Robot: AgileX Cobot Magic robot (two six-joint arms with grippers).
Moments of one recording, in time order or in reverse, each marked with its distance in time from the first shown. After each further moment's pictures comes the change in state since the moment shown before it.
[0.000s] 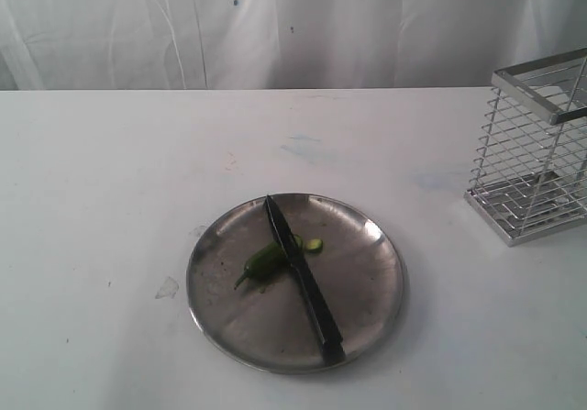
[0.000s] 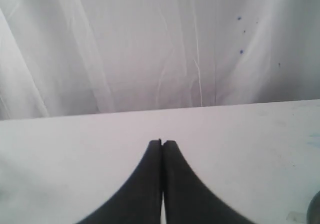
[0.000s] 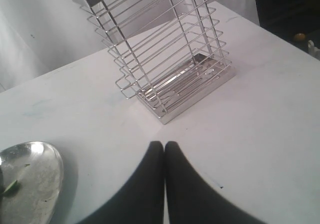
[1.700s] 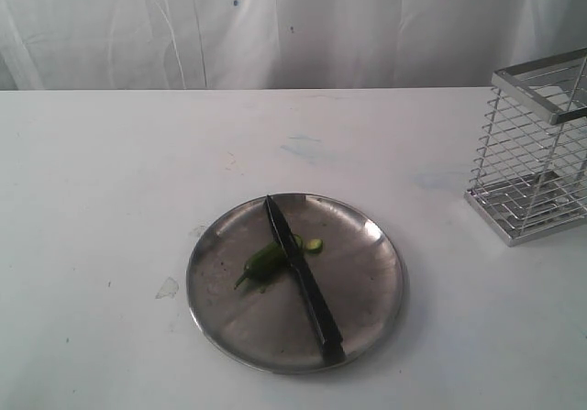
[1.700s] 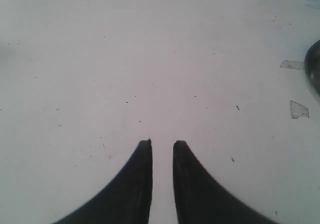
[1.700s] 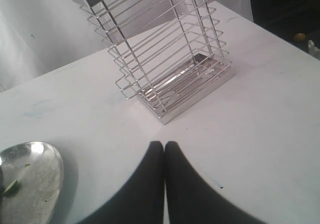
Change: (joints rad) left arm -0.037 -0.336 0.566 -0.037 0.035 -0.019; right arm 0.000 0.000 0.000 0.002 0.000 0.000
